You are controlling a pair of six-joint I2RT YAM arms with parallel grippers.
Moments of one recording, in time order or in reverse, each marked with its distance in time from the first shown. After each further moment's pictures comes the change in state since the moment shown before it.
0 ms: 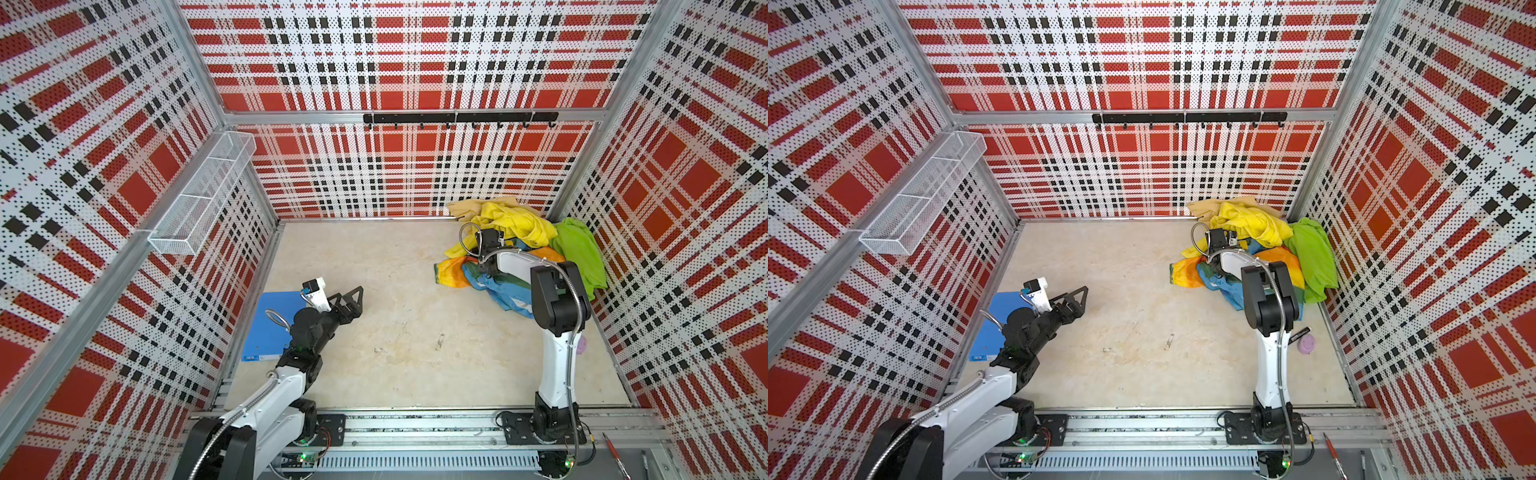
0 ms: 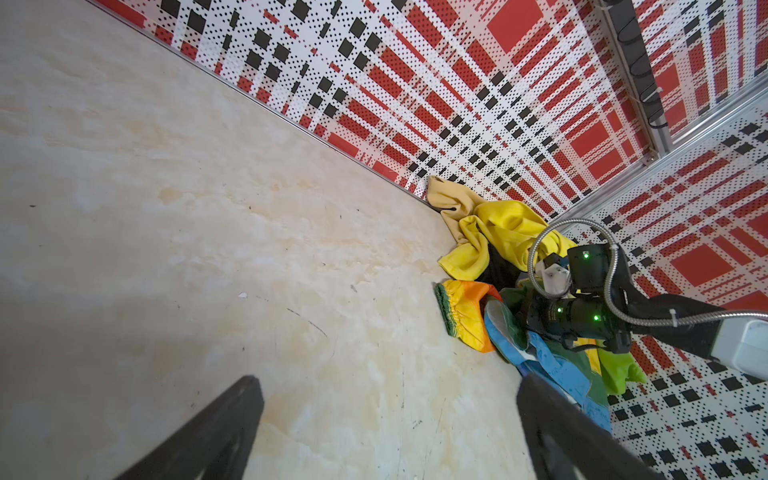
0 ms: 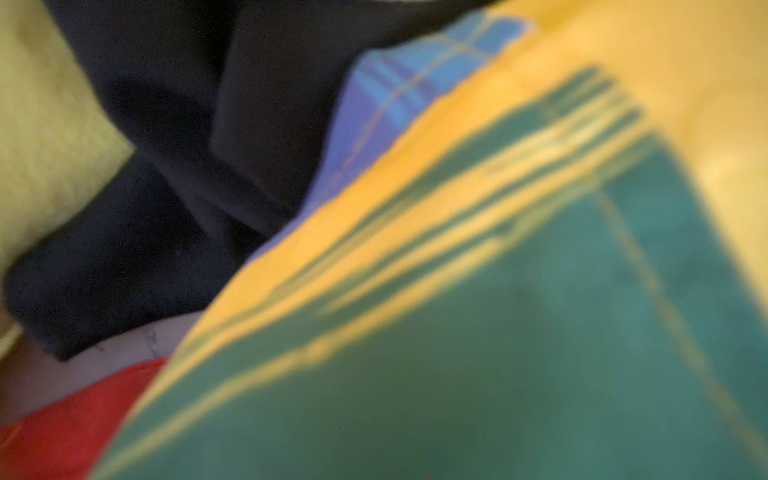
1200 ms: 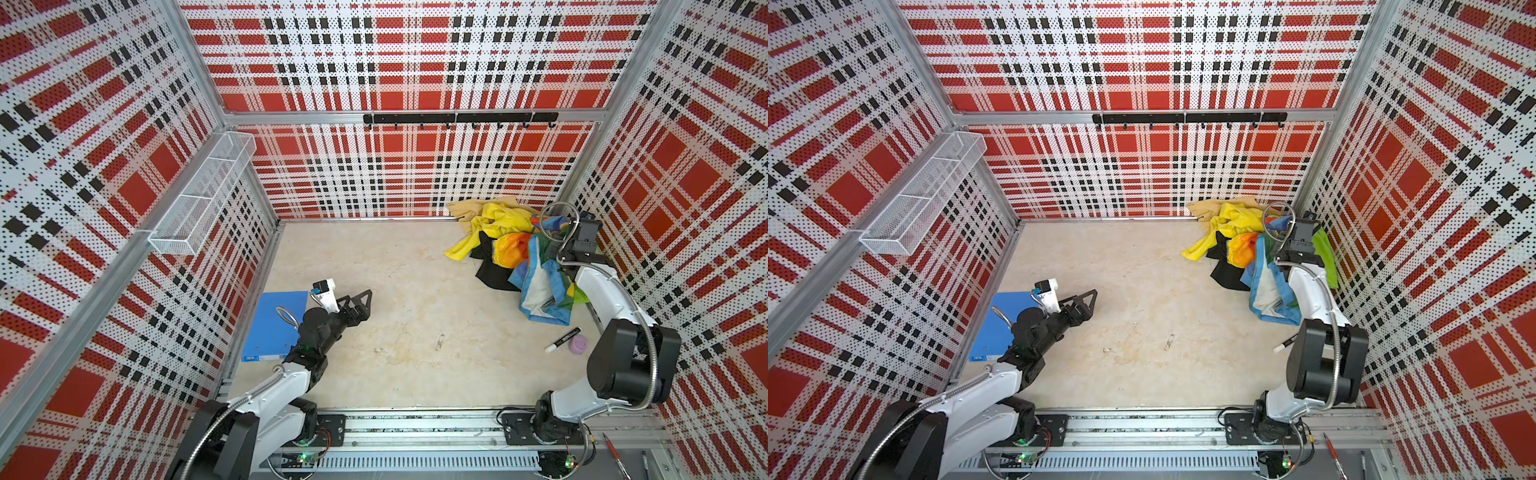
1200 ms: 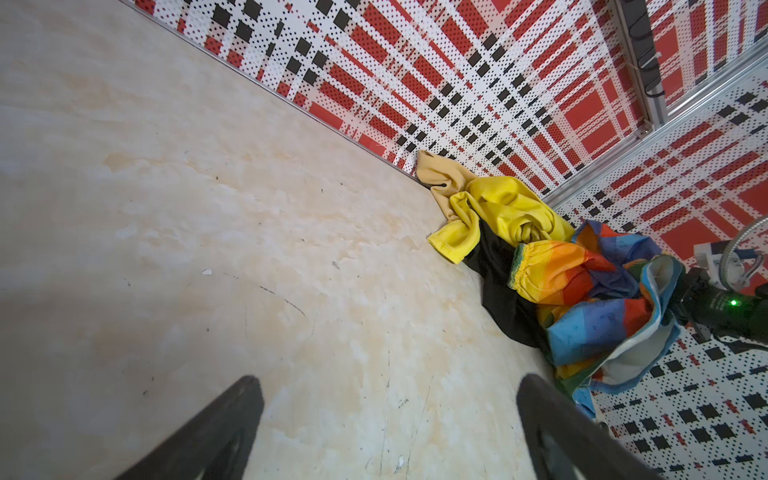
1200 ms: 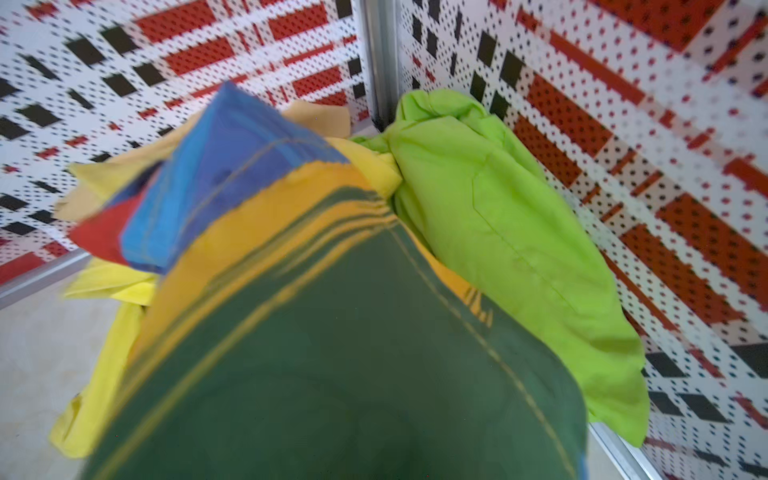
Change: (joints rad) left arm -0.093 0.091 0.005 0.052 -0.023 -0.012; right arm -0.388 -0.542 -0.238 0.100 -0.259 -0.139
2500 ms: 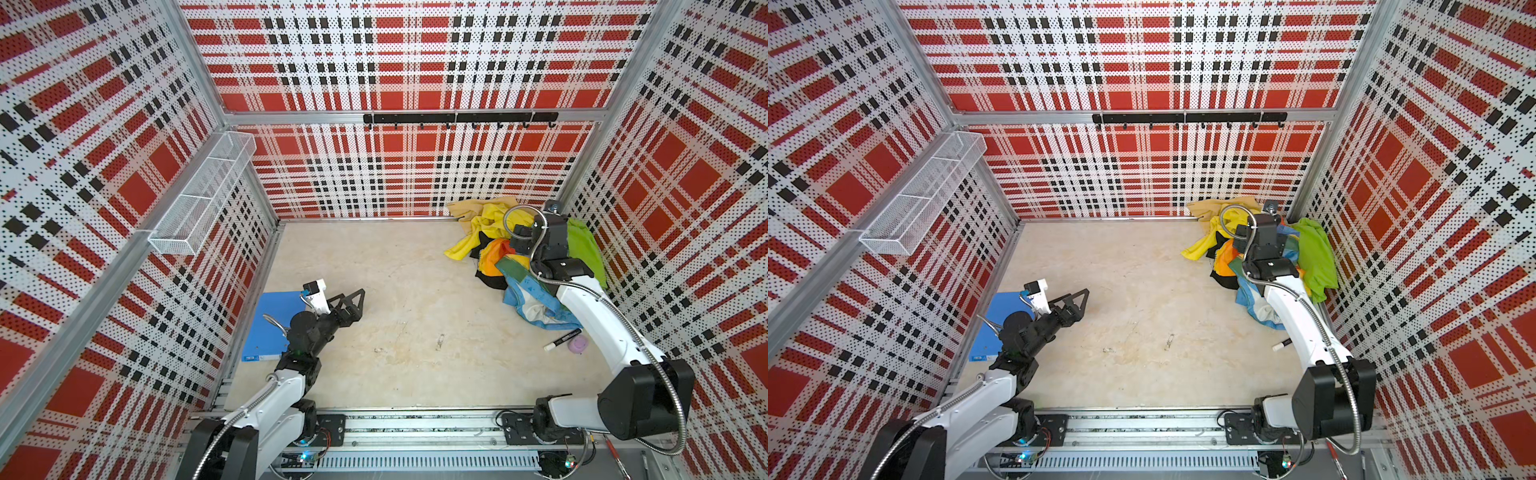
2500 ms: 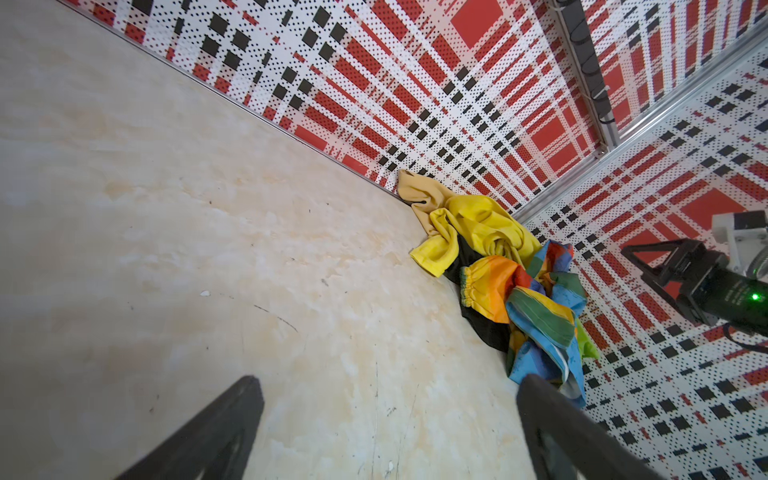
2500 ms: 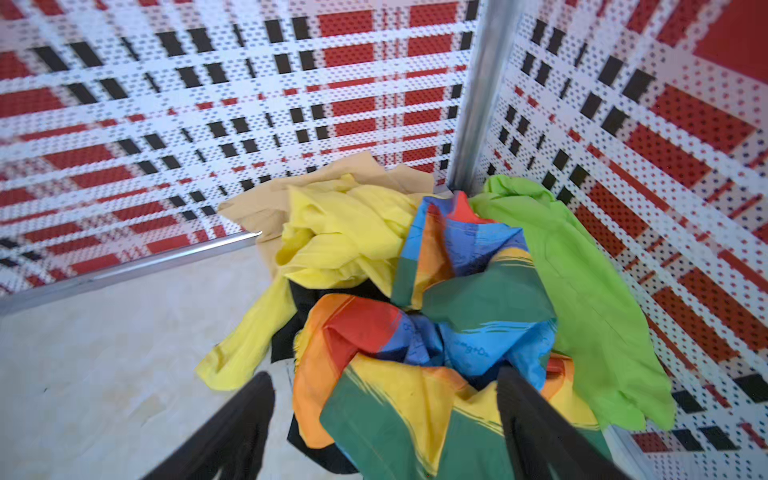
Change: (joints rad) left arm 0.131 -0.097 -0.043 0.033 0.158 -0.011; right arm 0.356 -0.231 -0.034 0.017 0.204 -0.049
